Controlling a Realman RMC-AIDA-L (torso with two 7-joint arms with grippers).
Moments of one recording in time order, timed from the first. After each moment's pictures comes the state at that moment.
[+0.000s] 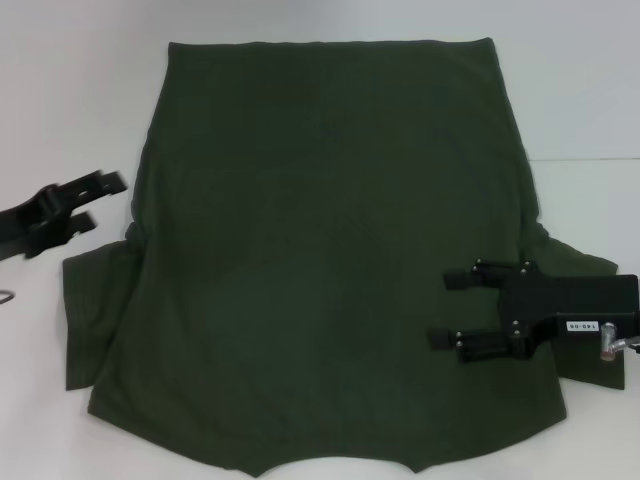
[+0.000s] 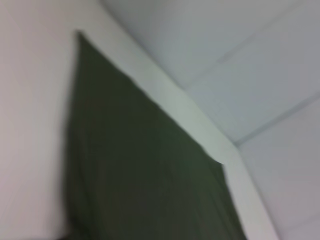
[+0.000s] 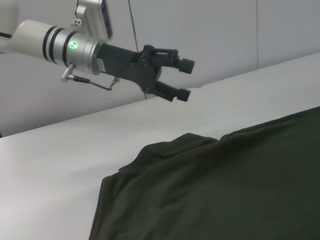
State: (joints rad) left arm -0.61 -2.04 0.27 0.66 2.16 1.27 -2.26; right arm 0.62 1.95 -0.89 -0.49 -1.87 -1.46 1.29
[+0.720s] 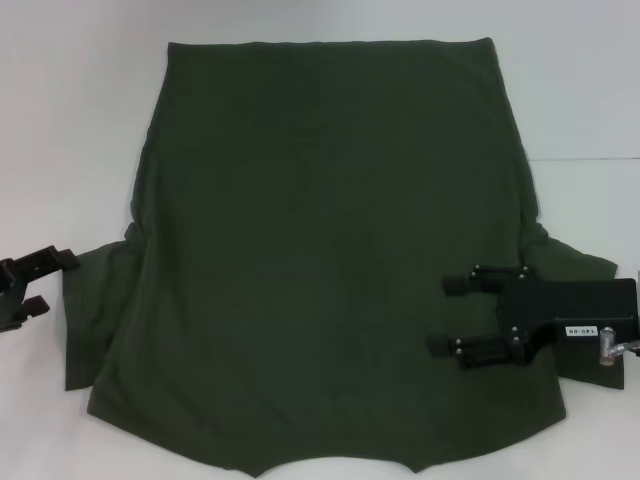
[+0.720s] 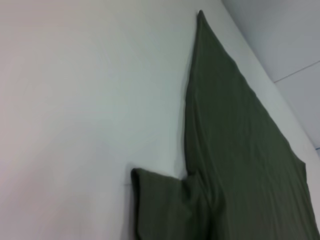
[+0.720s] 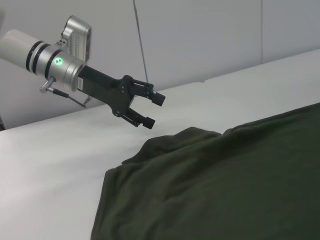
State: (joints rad) left arm -0.55 -2.04 0.17 0.70 2.37 1.27 -2.40; right arm 0.62 1.95 -0.90 -0.49 -1.89 -1.46 1.28
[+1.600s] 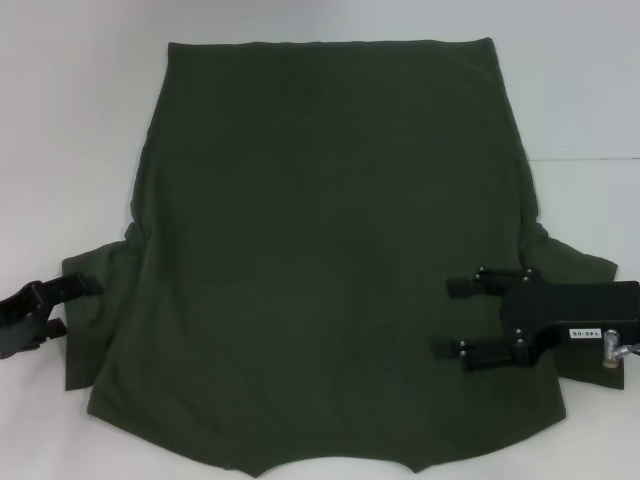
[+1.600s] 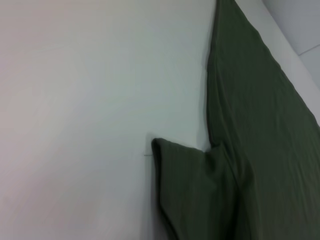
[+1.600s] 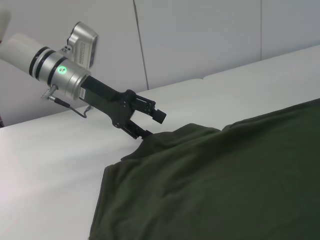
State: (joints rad) left arm -0.56 -2.04 0.23 0.64 2.41 1.19 -2.40; right arm 0.62 1.95 -0.89 -0.49 -1.89 -1.46 1.28
